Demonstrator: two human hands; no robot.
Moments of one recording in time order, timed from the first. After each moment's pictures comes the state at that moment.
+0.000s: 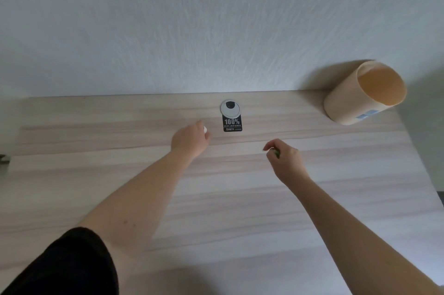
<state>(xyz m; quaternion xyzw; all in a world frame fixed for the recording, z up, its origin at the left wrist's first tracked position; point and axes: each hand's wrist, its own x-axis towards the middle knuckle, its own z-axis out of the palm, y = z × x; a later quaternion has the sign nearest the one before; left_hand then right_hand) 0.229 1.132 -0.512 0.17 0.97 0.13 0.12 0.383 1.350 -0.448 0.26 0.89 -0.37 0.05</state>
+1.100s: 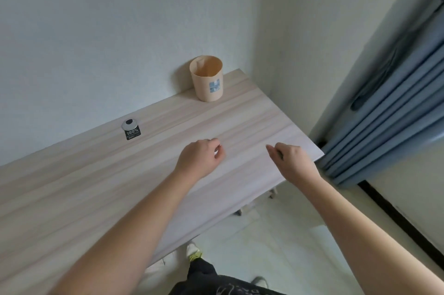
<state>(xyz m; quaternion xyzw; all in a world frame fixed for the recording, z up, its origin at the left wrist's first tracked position) 0.592 1.342 -0.317 0.47 0.87 0.16 0.02 0.773 1.515 -0.329 0.31 0.91 -0.25 -0.11</state>
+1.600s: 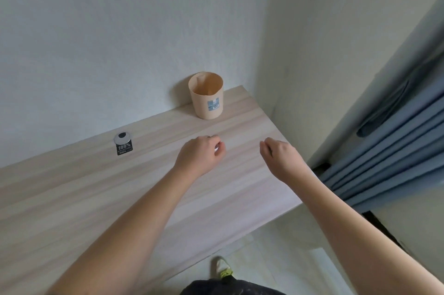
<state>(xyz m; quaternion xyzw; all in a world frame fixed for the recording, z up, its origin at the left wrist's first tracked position) 0.540 1.416 -0.304 0.44 0.88 0.19 0.00 0.689 1.581 -0.306 0.28 0.92 -0.26 -0.11</state>
